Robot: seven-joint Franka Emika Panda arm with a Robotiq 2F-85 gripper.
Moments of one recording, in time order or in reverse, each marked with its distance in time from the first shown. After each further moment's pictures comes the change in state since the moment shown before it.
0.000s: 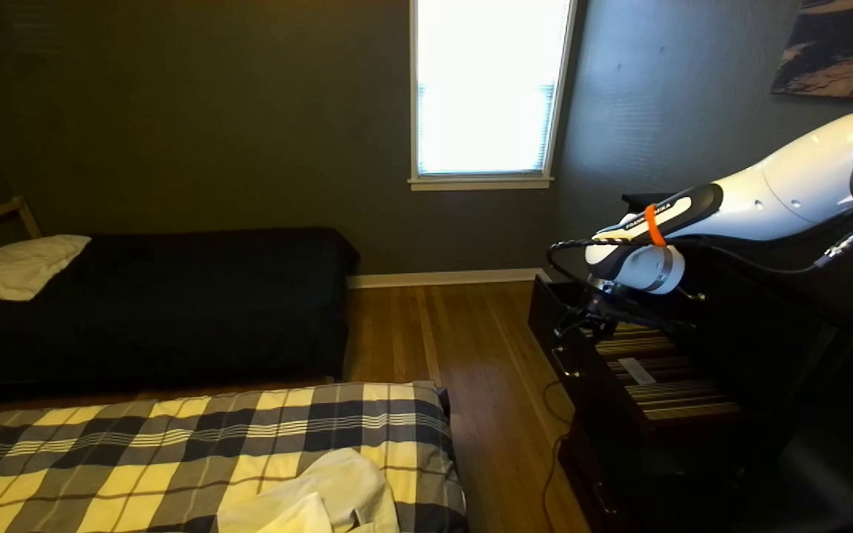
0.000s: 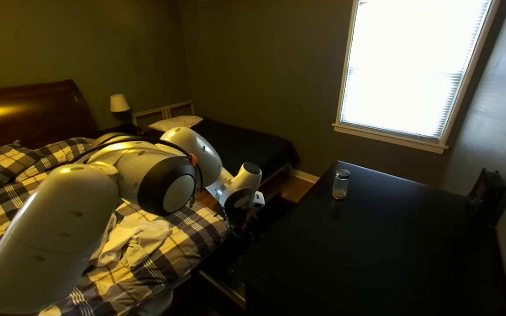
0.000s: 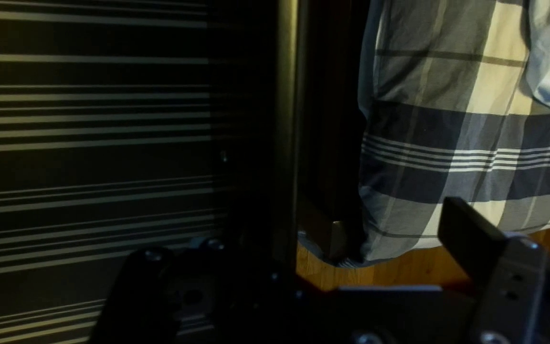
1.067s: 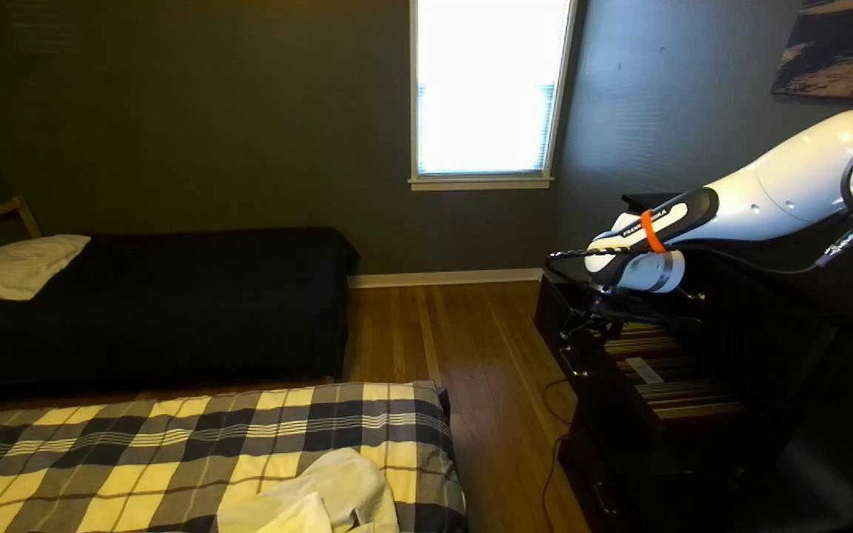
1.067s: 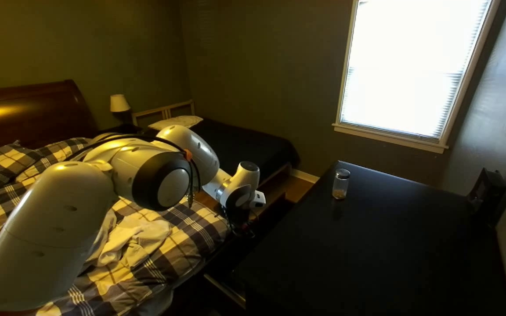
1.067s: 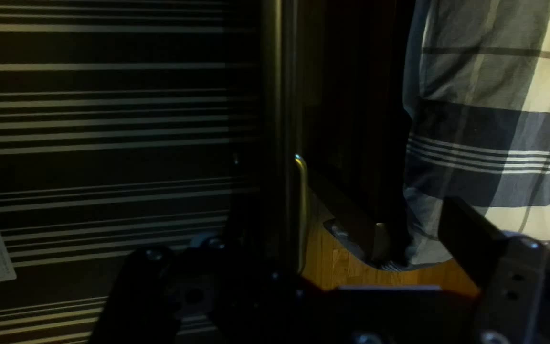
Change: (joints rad) arm 0.074 -0.010 -0.091 -0.001 -0.080 -0.003 0.100
